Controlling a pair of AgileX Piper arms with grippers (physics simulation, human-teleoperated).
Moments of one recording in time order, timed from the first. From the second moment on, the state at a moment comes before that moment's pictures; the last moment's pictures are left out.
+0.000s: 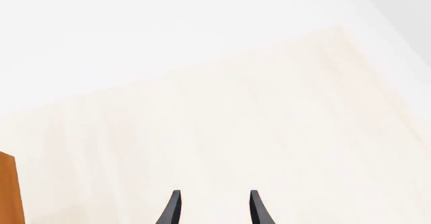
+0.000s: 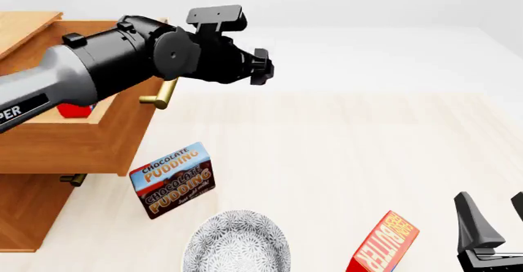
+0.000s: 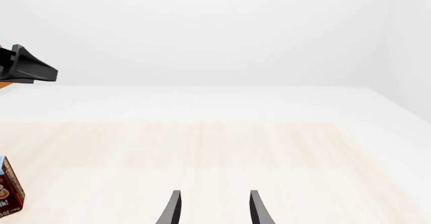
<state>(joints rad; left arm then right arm) -0.59 1.69 -1.52 0.50 -0.25 0.00 0.02 0.00 -0.02 0.00</state>
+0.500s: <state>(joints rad) -0.53 1.71 -1.42 0.43 -0.29 0.00 0.02 0.00 -0.02 0.00</state>
